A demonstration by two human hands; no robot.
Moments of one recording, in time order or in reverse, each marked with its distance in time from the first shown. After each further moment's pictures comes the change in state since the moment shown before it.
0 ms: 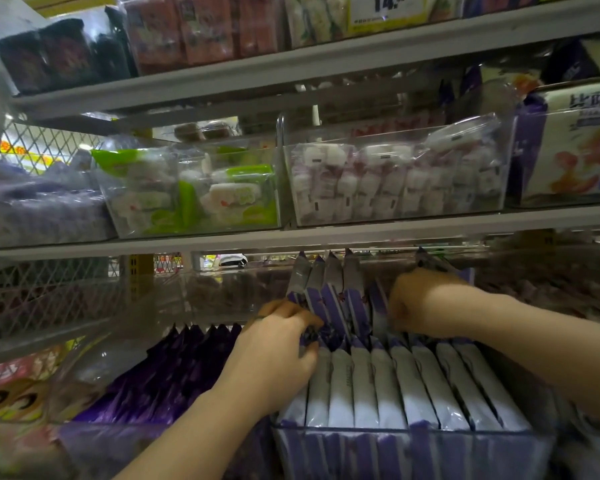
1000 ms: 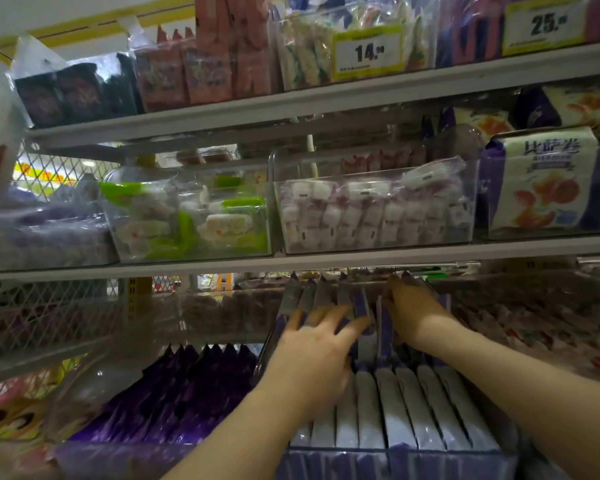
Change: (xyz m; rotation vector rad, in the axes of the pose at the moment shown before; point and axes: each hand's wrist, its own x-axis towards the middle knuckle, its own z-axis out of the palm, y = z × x) left_hand 0.024 0.049 0.010 0.211 0.018 0.250; right_hand 0.006 0.006 0.007 0.400 0.239 0.247
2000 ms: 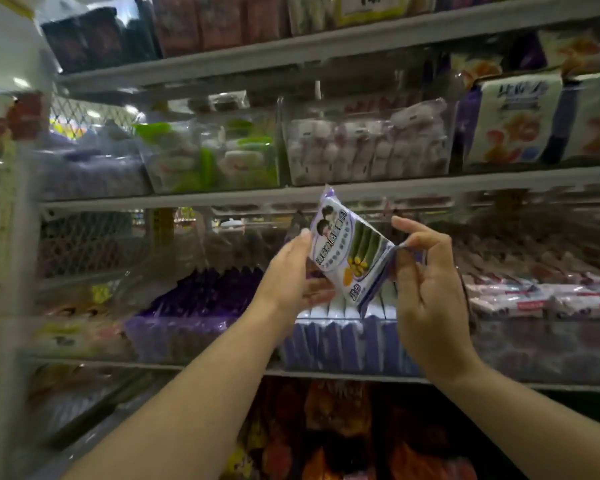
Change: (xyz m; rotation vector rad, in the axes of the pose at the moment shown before) left_hand -0.049 0.037 -0.049 -1.610 0.131 -0.762; right_hand -0.169 -0.030 -0.006 0.924 0.629 -0.429
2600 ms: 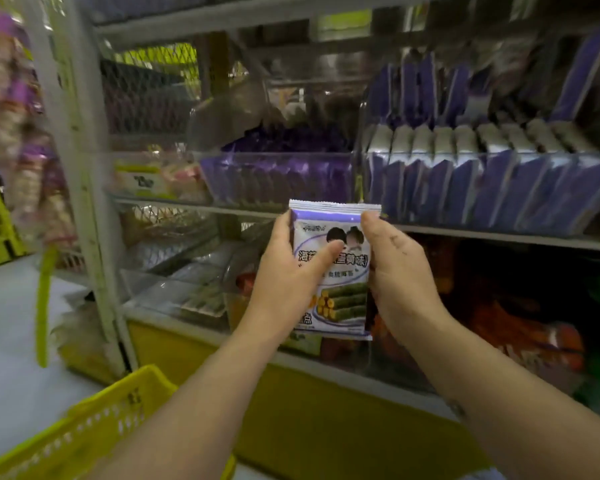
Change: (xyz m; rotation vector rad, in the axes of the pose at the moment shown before) left_hand -0.125 -0.127 -0.114 0.378 0.227 0.221; right_hand -0.149 -0.002 0.101 0.627 -0.311 0.945
